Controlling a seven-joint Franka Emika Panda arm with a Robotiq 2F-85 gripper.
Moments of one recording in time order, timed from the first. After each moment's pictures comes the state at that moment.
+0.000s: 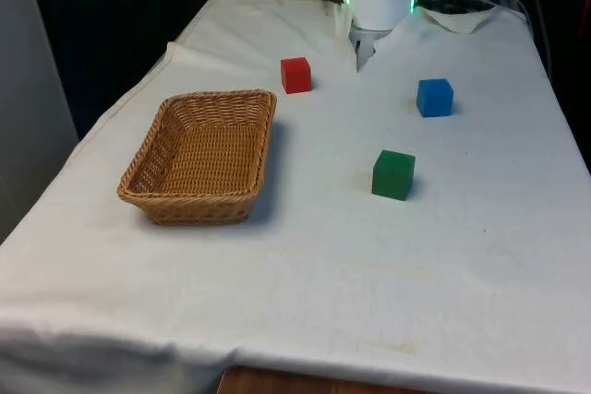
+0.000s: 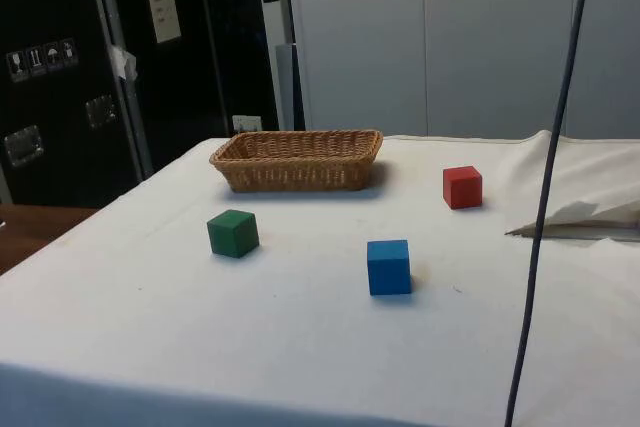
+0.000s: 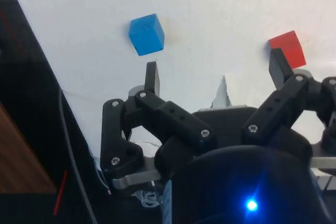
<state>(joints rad) 0.36 0.05 -0.37 -1.86 0.05 1.84 -0.05</state>
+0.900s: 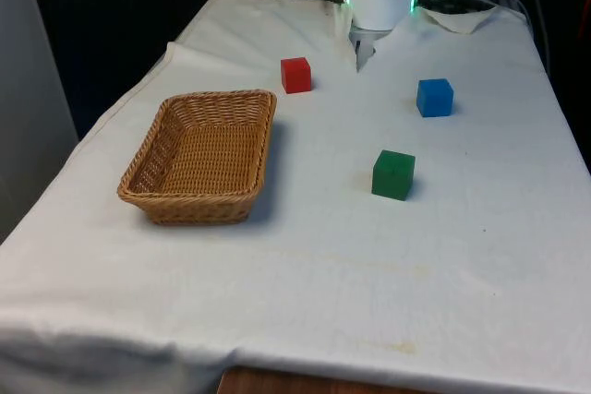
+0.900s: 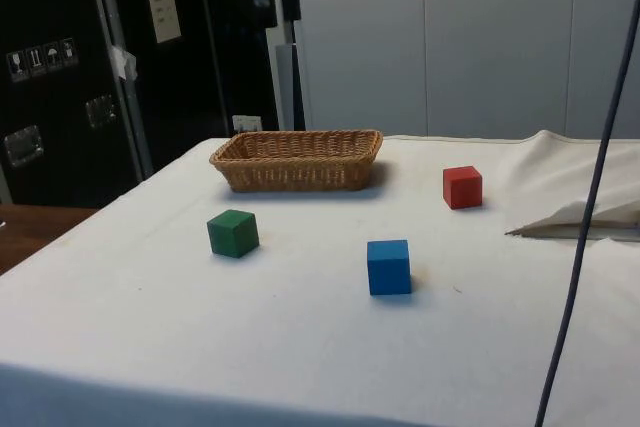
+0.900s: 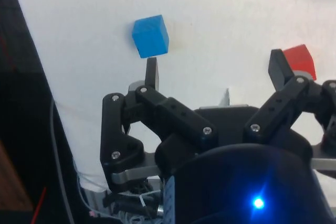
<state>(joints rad) 0.36 -0.12 -0.30 -2.13 -0.01 2.04 0.01</state>
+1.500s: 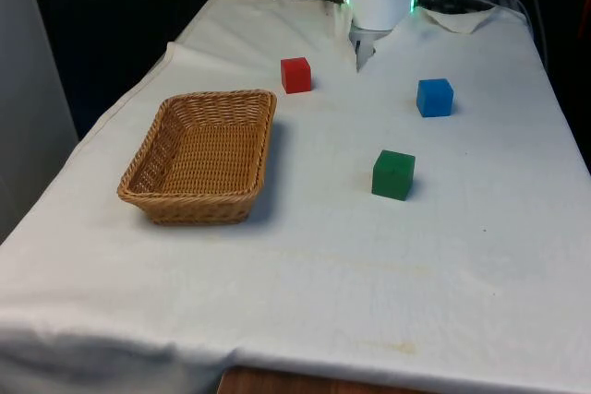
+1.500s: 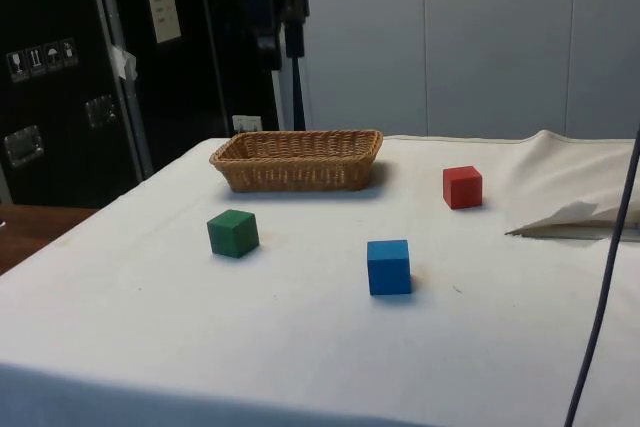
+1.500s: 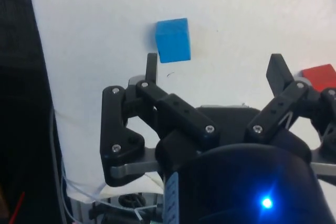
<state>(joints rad) 0.36 -0.14 -0.20 -2.27 -0.01 2.18 0.09</state>
